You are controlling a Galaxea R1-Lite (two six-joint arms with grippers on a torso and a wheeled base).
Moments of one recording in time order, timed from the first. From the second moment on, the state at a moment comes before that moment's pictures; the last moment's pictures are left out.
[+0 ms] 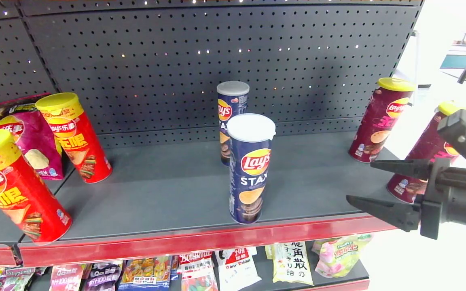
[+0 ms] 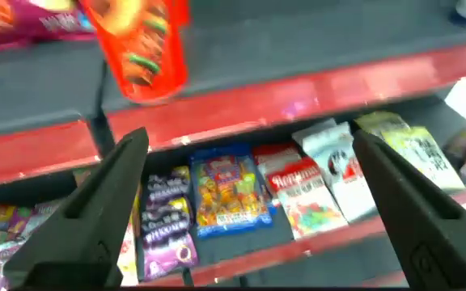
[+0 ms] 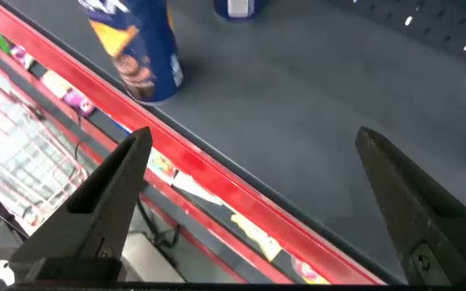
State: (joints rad) left arm -0.08 0.09 0.00 0.00 -0.06 0.07; right arm 0.38 1.23 -0.66 -0.20 0.31 -0.21
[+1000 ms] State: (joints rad) left arm -0.08 0.09 0.00 0.00 -0.01 0.01; right arm 0.42 1.50 -0.78 -0.20 0.25 -0.21
